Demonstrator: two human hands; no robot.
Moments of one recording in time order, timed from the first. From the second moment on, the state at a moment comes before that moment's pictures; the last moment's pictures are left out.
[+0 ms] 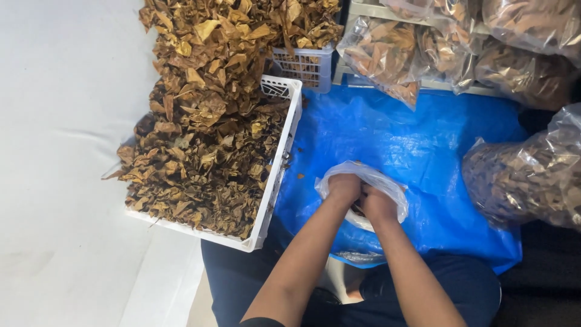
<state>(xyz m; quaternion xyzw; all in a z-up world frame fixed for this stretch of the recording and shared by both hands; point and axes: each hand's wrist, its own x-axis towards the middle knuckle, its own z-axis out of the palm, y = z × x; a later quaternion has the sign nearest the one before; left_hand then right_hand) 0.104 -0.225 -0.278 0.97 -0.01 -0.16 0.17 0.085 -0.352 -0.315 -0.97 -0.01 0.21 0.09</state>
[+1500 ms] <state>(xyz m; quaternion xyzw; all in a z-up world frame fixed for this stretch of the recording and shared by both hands) 0.093 0.016 -0.094 0.95 0.16 0.01 0.28 0.067 -0.337 -0.257 -0.97 0.02 0.20 0.12</state>
